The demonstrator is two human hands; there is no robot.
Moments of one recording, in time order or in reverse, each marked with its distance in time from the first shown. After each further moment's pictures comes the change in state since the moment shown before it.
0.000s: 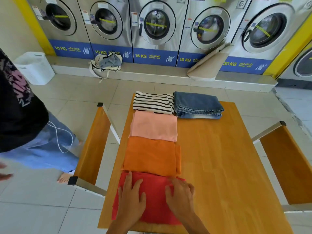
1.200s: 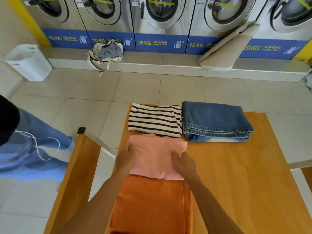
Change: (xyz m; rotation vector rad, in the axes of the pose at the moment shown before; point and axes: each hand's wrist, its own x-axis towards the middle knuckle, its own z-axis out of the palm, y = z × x) left_hand 0.300 0.065 -0.090 -0.337 0.031 -0.548; right_hand 0.305 -0.021 0.010 0.346 -0.293 0.453
